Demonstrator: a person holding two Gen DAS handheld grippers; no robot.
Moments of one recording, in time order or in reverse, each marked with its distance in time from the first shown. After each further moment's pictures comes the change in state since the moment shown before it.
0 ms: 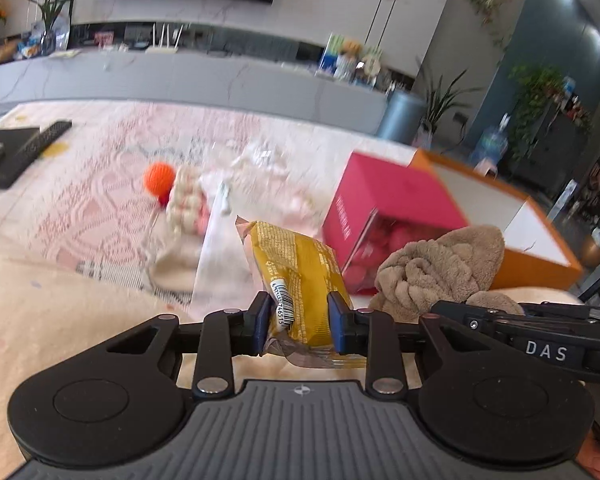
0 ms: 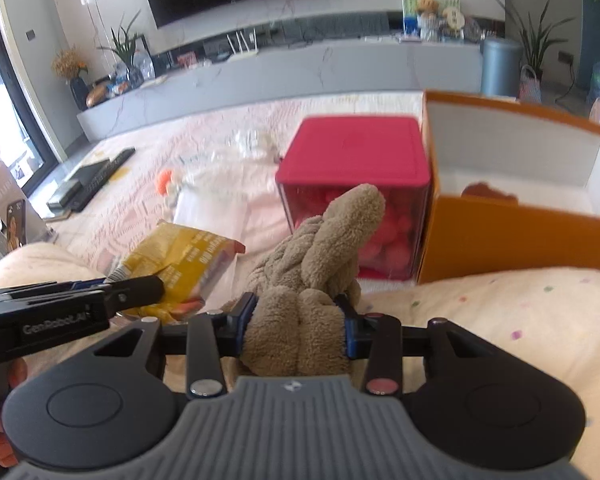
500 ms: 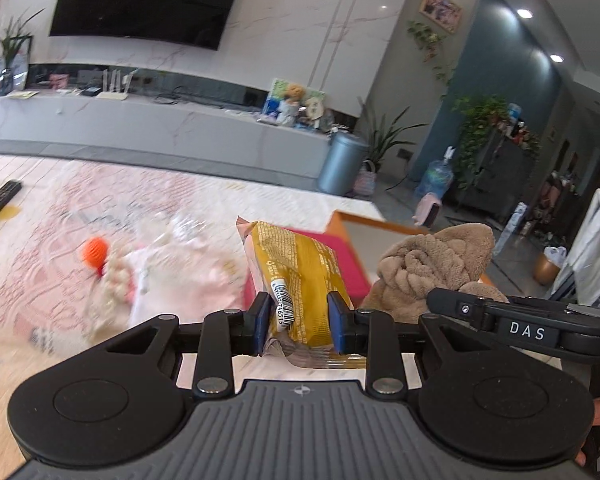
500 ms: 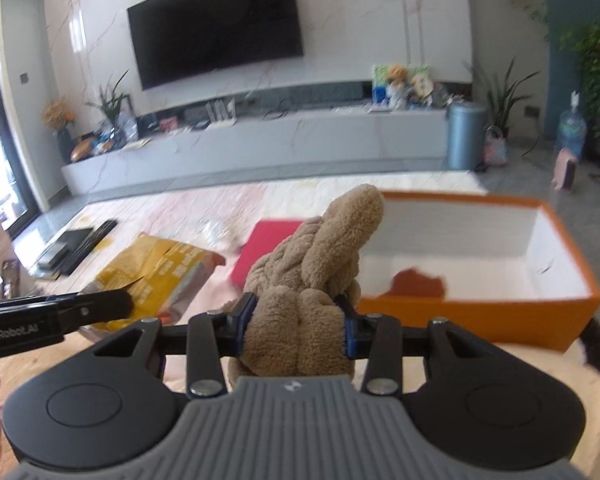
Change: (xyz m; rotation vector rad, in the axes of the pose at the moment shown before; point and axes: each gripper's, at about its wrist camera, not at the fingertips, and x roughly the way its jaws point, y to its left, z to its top) left arm -0.024 -0.049 0.039 0.055 -0.122 -0.156; right arm -0.071 -0.039 0.034 0.001 -0.204 -0.102
